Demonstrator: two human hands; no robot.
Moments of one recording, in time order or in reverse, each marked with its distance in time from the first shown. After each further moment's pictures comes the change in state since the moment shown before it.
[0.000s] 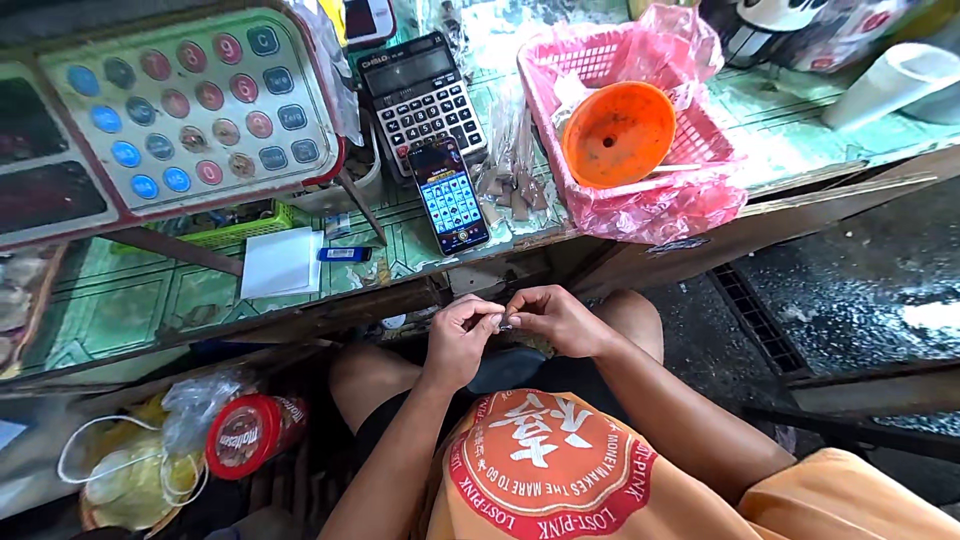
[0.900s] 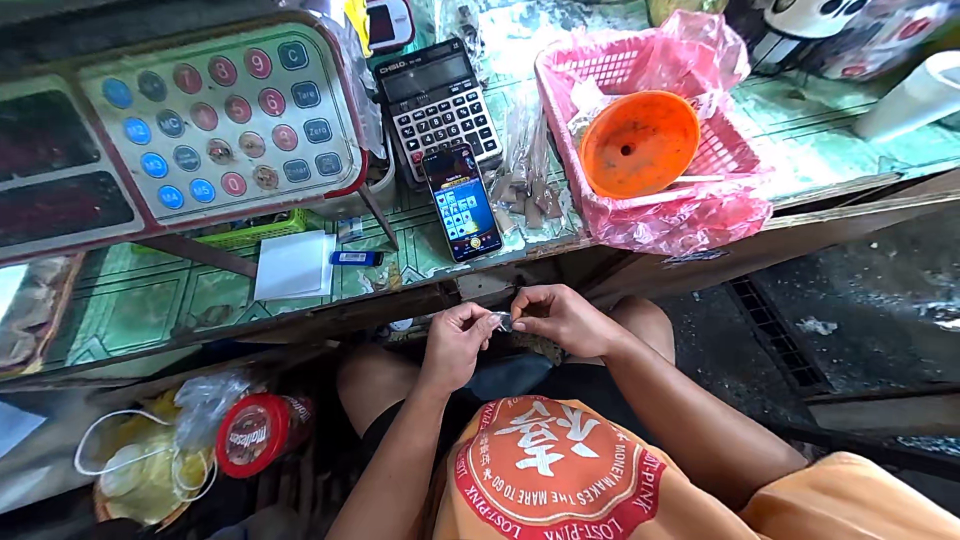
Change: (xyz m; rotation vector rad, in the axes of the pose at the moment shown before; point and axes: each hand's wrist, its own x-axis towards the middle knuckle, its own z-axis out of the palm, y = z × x) left_hand 0.006 0.004 -0.015 -0.088 0.032 -0.146; right_hand 0.018 -0.007 -0.007 -0.103 -0.069 -0.042
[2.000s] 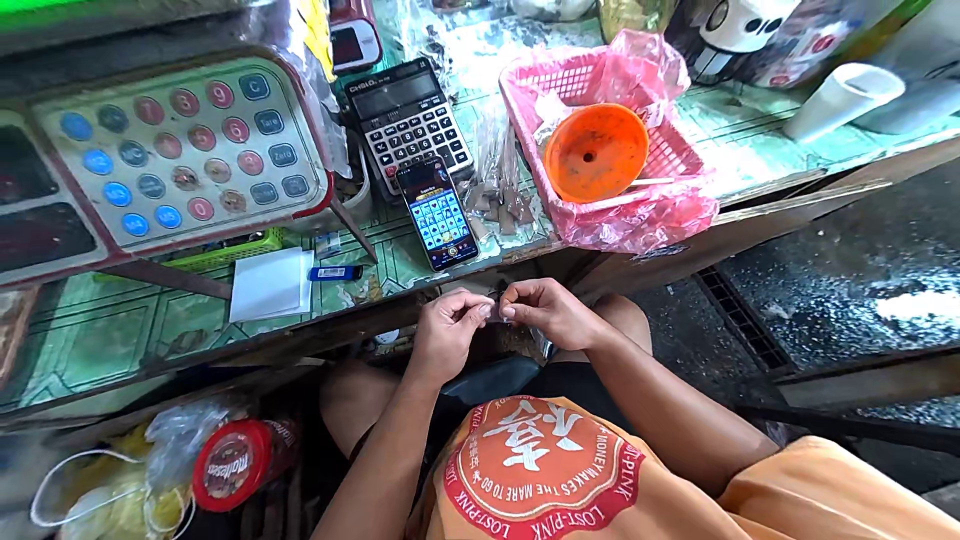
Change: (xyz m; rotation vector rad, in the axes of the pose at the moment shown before) left_hand 0.022 0.019 0.009 0.128 -0.085 0.152; right_hand -0.005 -0.009 -0.009 0.119 0.088 -0.018
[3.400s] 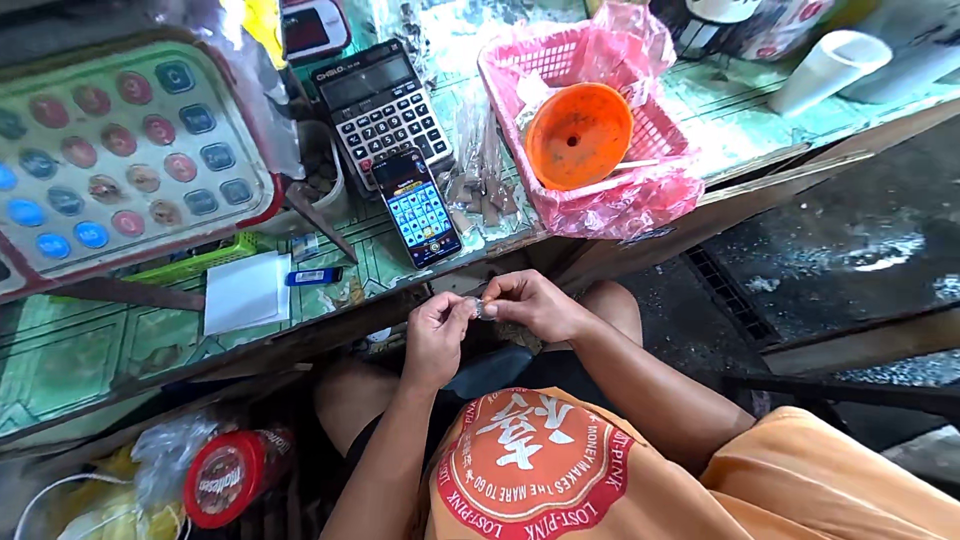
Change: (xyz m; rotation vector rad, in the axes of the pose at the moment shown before) left_hand -0.006 -0.007 0.014 -0.042 0.100 -0.031; right_hand 0.002 0.003 0.004 0.061 0.001 0.008
